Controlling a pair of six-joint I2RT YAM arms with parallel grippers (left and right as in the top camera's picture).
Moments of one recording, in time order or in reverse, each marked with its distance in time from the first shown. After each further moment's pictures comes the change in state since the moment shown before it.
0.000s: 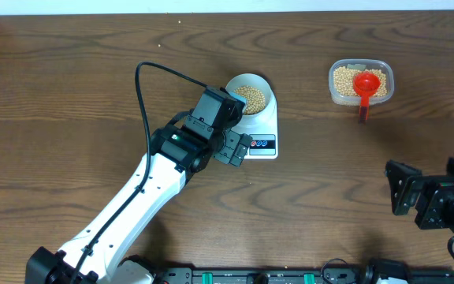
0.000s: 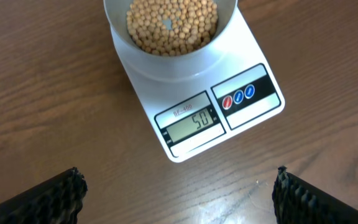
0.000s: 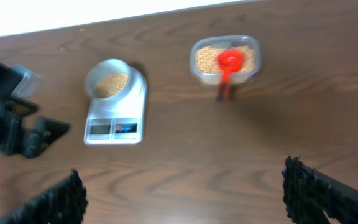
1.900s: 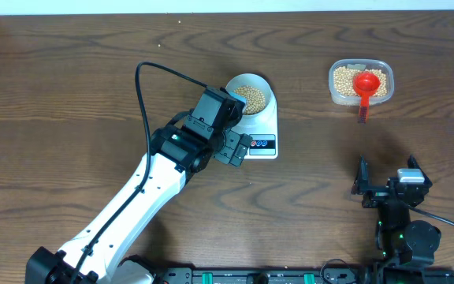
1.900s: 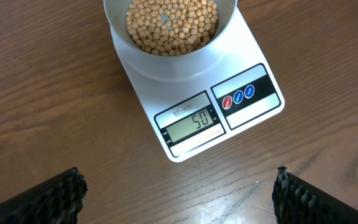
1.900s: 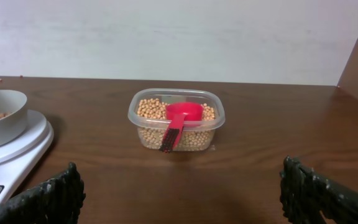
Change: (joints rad) left arm 0.000 0.000 0.000 0.000 0.000 0.000; right arm 0.056 -0.809 -1.545 1.339 0.187 -0.031
